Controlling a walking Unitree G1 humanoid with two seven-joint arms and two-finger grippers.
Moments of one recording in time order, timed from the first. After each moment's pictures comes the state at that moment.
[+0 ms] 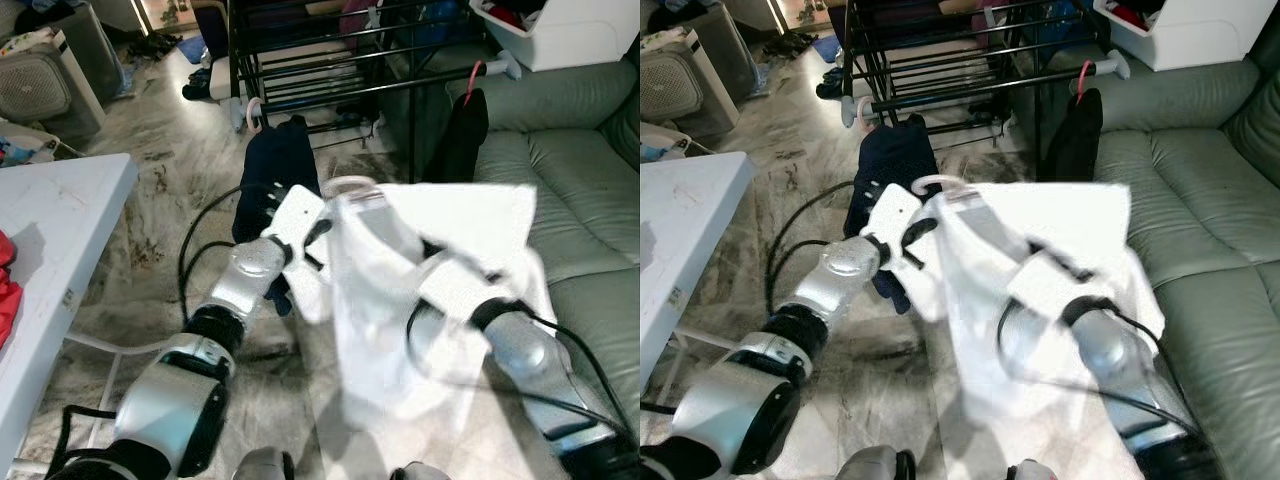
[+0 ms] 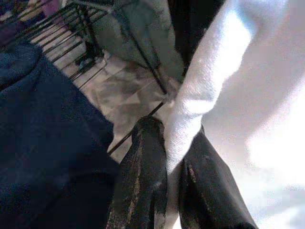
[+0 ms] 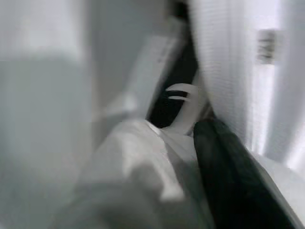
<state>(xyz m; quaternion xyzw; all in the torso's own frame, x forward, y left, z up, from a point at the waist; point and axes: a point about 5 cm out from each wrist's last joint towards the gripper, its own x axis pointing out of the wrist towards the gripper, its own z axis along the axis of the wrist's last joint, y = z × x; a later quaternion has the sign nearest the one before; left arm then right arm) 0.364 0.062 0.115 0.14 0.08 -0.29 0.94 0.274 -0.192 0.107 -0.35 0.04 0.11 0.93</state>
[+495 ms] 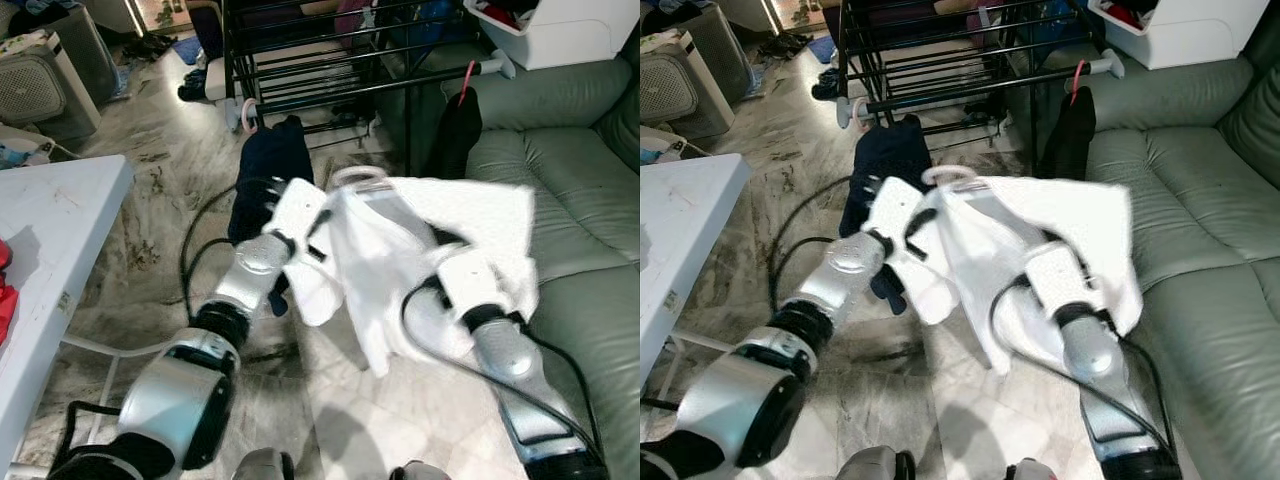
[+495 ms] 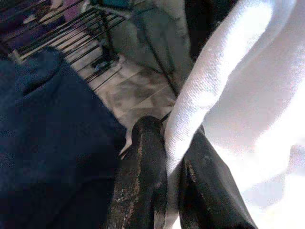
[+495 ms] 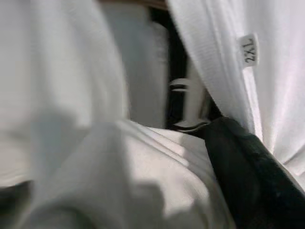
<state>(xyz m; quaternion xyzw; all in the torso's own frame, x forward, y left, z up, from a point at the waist) 0.371 0.072 0.119 0.13 0.07 -0.25 0.96 0.264 -0.171 0.095 -0.24 0.02 0.14 0.96</state>
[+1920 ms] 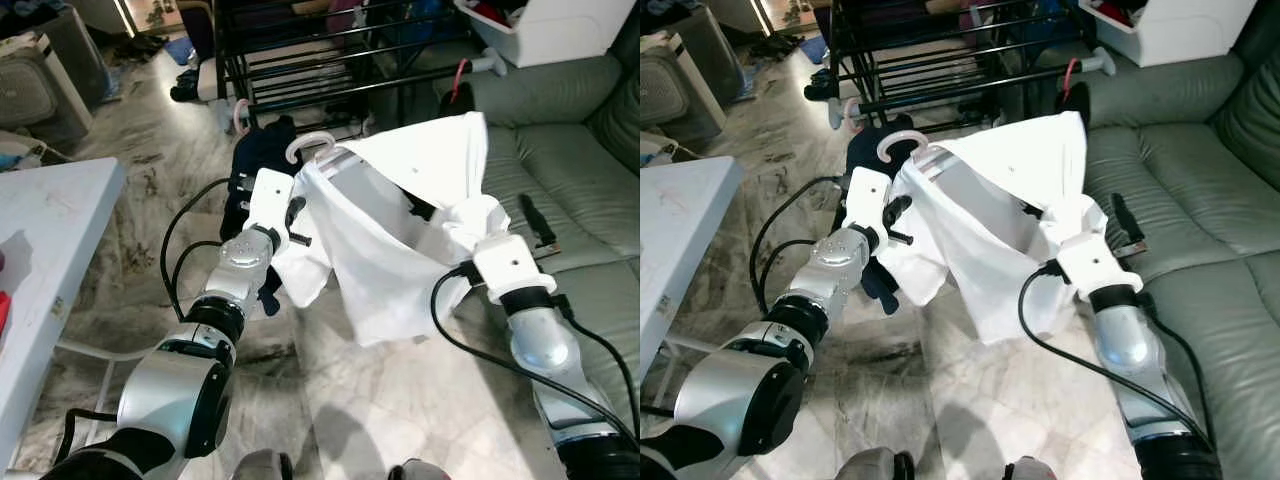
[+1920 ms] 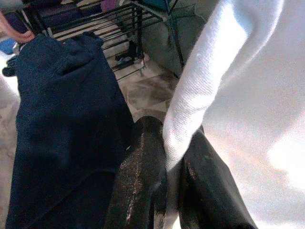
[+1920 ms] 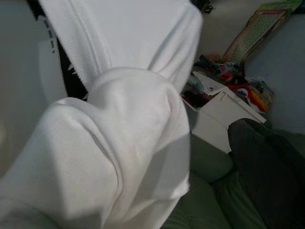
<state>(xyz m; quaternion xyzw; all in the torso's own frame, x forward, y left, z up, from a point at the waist) 0.378 0.088 0.120 0.05 0.08 -0.16 0.98 0.279 -0.216 0.131 -0.31 -0.11 0.00 0.94</state>
